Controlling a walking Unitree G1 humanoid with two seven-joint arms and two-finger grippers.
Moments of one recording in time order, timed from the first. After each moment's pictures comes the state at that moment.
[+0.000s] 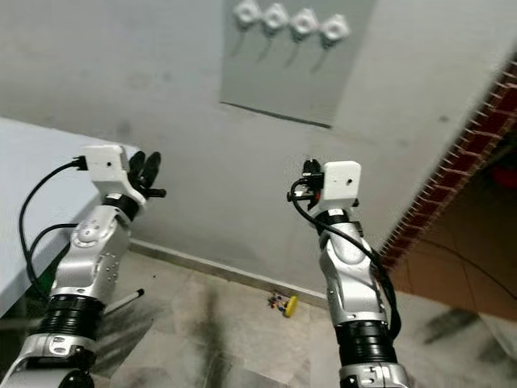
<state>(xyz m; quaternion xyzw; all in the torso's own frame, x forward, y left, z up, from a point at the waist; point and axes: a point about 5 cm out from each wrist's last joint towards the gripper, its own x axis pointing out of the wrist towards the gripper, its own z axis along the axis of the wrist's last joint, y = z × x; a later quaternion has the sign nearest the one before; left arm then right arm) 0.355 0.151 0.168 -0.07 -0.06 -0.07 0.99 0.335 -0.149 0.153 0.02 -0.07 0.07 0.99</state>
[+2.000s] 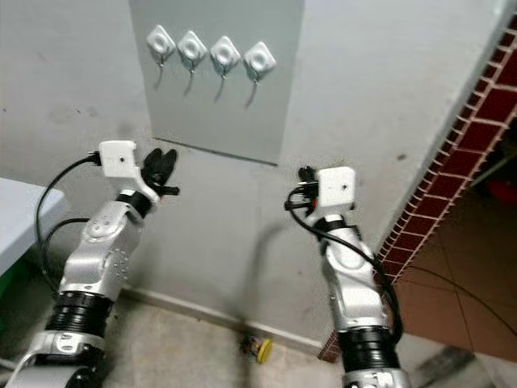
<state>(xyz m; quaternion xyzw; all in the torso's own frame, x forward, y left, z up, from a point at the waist) 0.357 0.158 0.173 -0.08 -0.06 -0.07 0.99 0.333 -0.122 0.155 -0.01 -0.08 0.15 0.99</state>
